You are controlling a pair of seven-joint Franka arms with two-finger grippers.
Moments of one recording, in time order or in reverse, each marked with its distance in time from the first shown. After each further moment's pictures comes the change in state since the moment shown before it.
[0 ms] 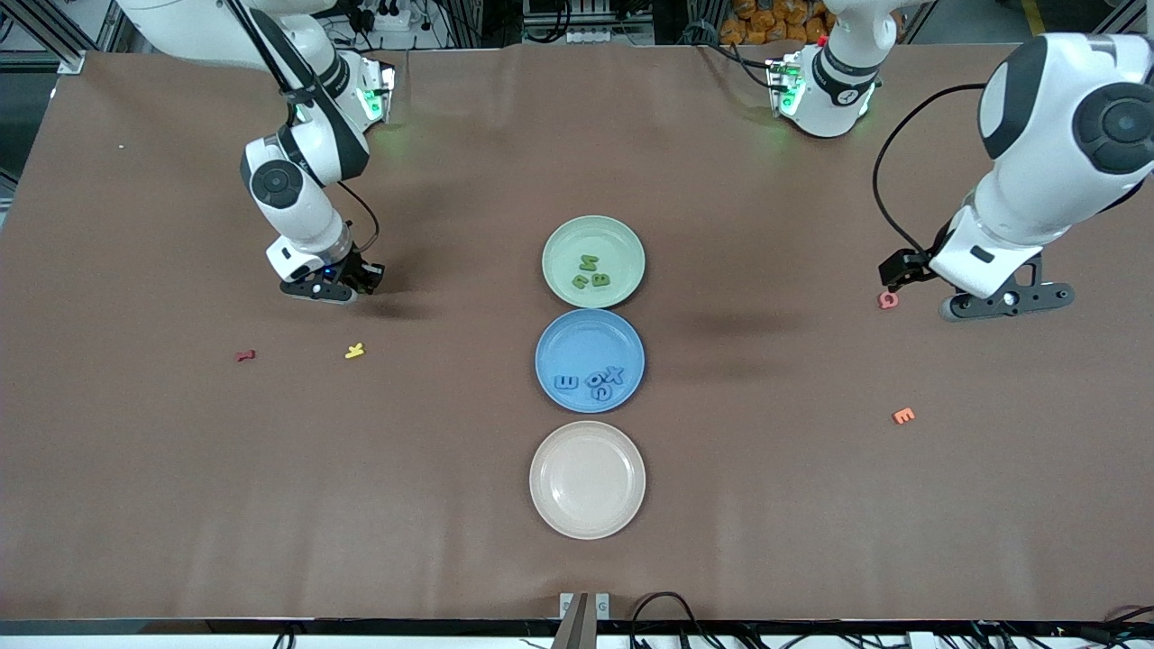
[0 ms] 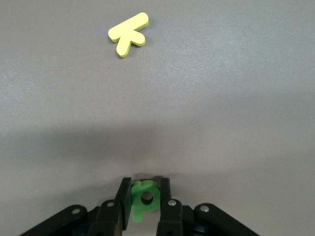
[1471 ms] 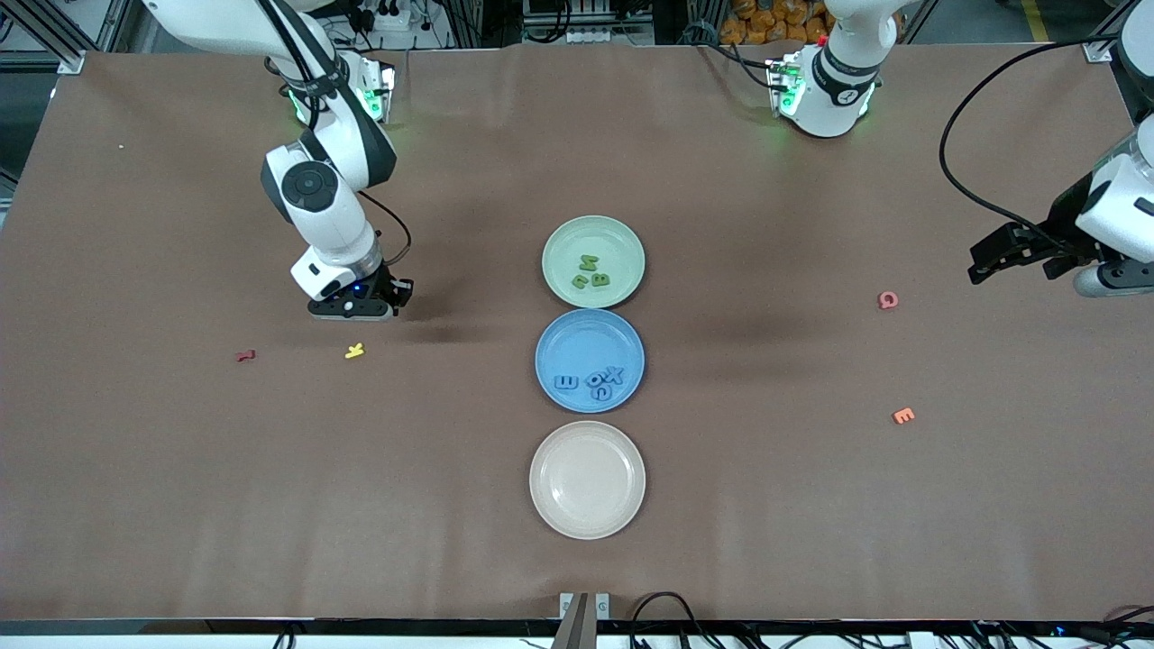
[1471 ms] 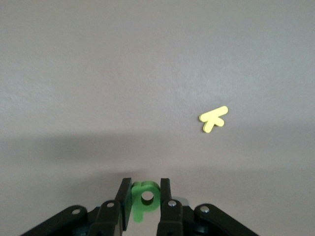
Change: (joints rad) left arm 0.137 -0.039 0.018 0.125 -0.135 -0.034 0.174; right arm 0.133 0.000 0.008 0.233 0.001 -0.180 0.006
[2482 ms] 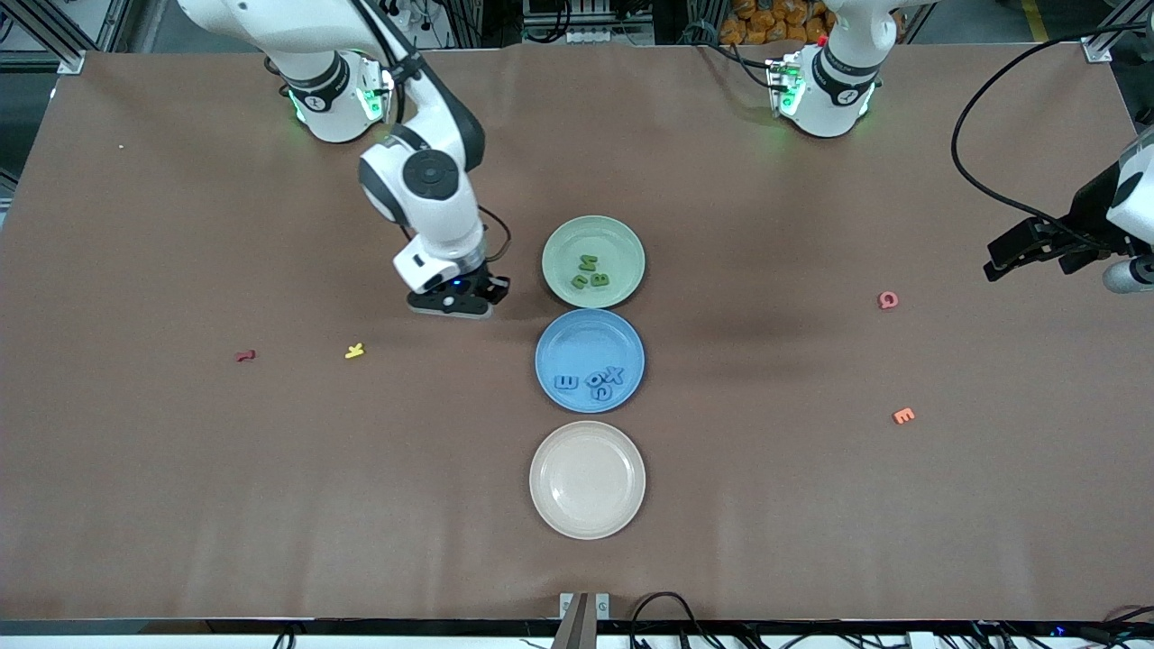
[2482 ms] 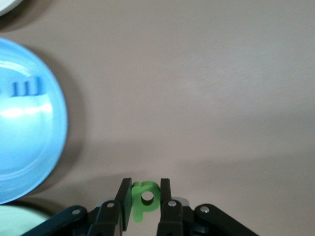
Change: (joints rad) left arm -0.202 0.006 0.211 0.053 -0.007 -0.040 -0.016; right arm 0.289 0.152 0.004 0.317 0.036 -0.173 0.346
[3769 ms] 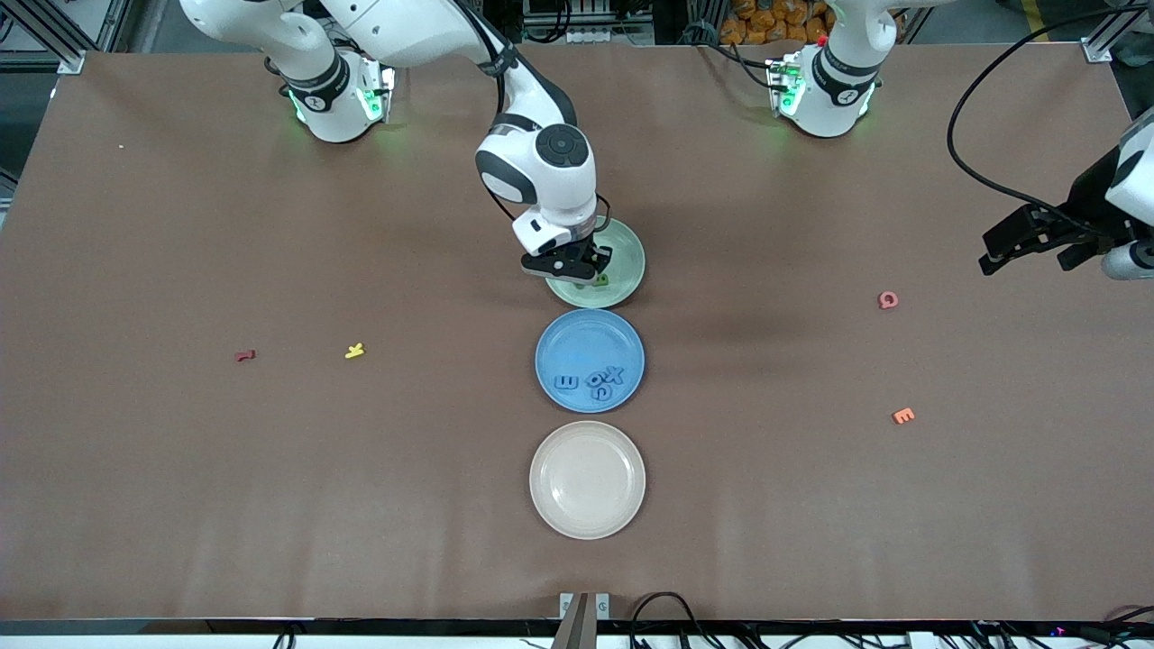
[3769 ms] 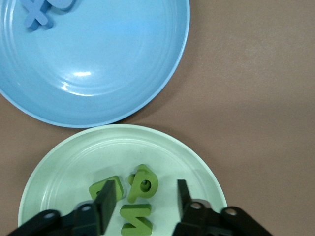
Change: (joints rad) left arm -0.130 -0.003 0.098 0.051 -0.007 -0.025 -0.001; right arm 0.270 0.226 -0.003 0.225 -0.001 0.001 0.353
